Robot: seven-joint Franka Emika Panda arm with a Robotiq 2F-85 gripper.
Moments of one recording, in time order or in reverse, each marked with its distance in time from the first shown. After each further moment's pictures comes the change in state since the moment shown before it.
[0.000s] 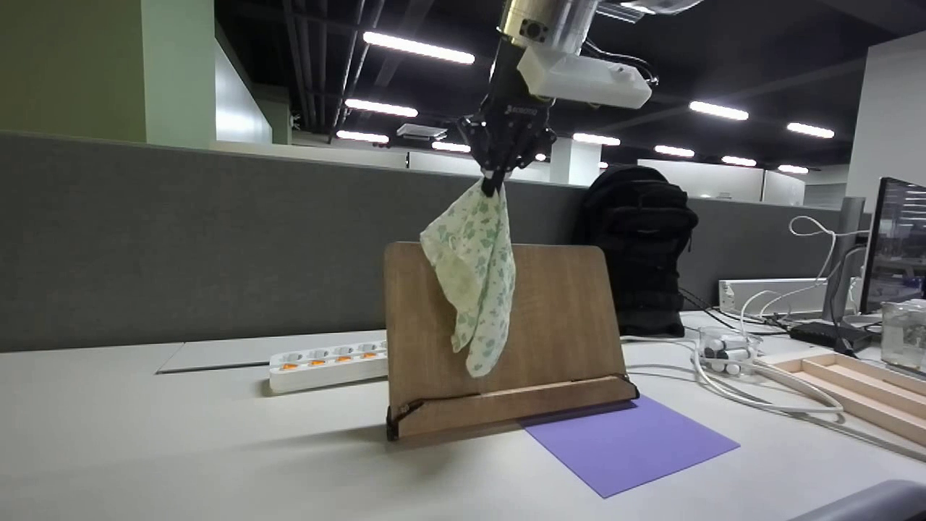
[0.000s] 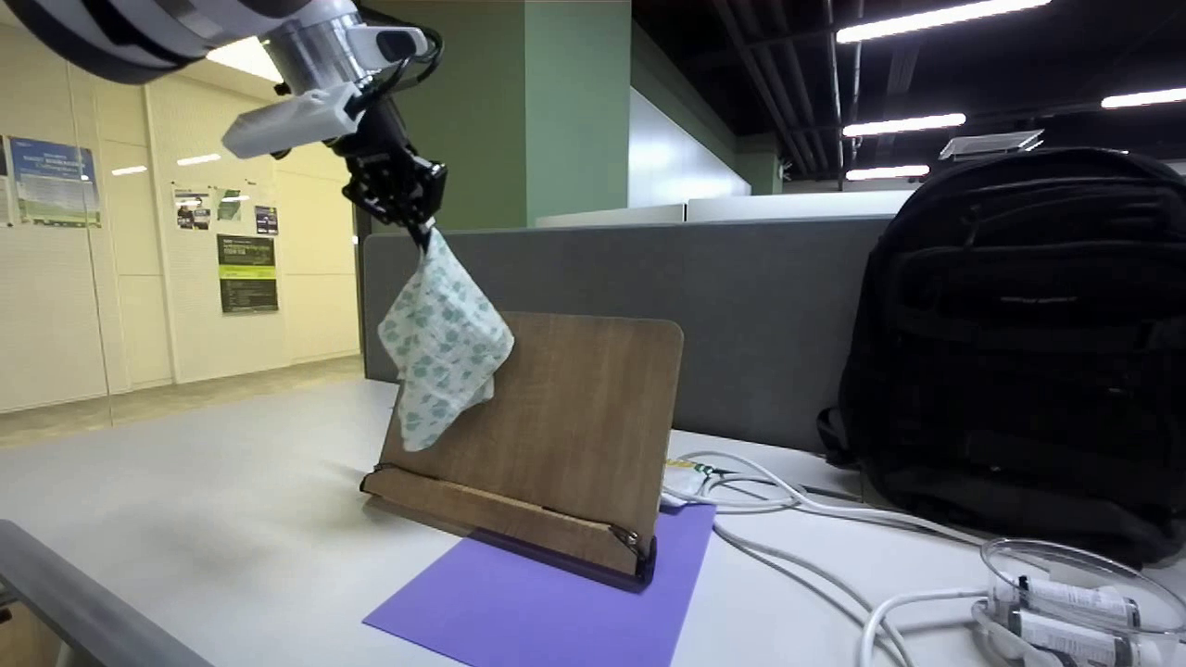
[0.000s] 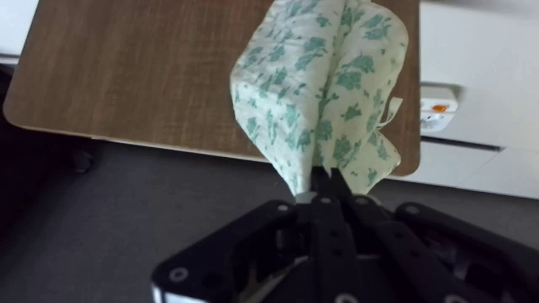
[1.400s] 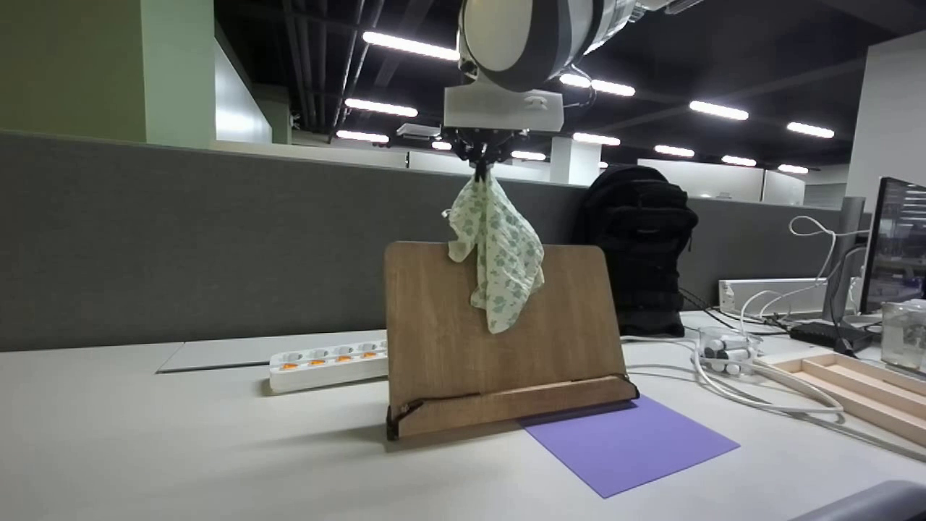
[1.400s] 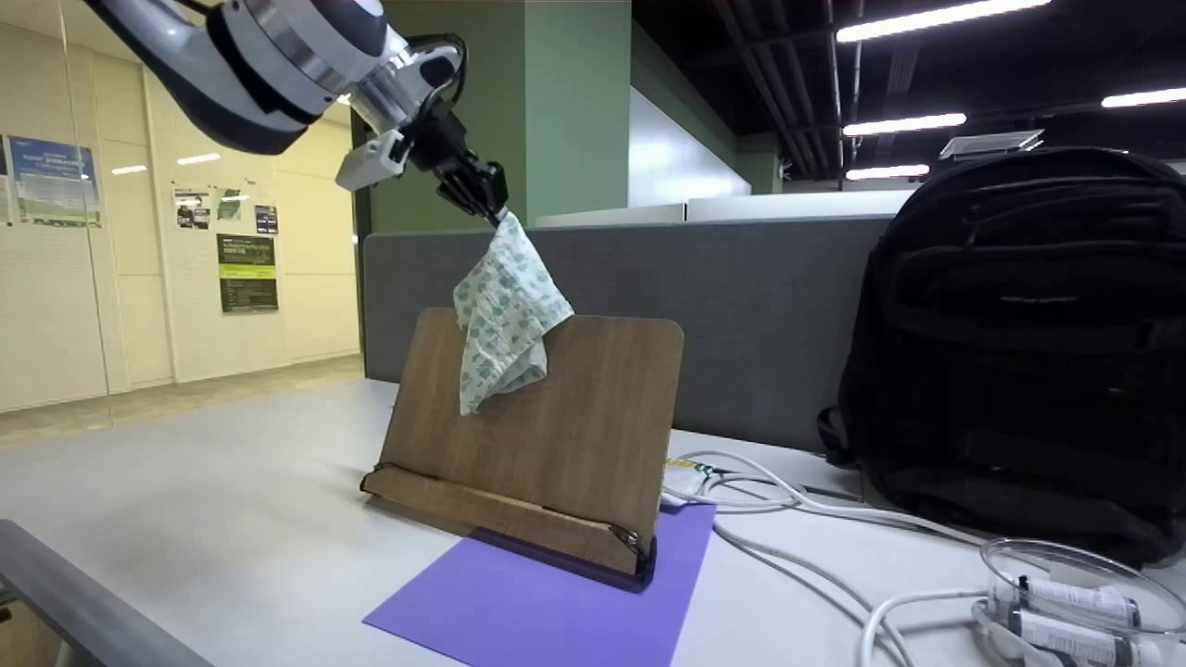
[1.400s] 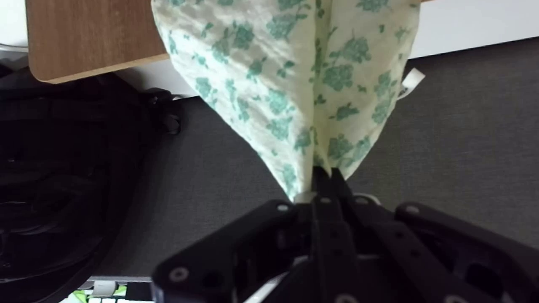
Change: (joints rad) arm -1.094 -0.033 1.010 0.265 -0.083 0.111 0.559
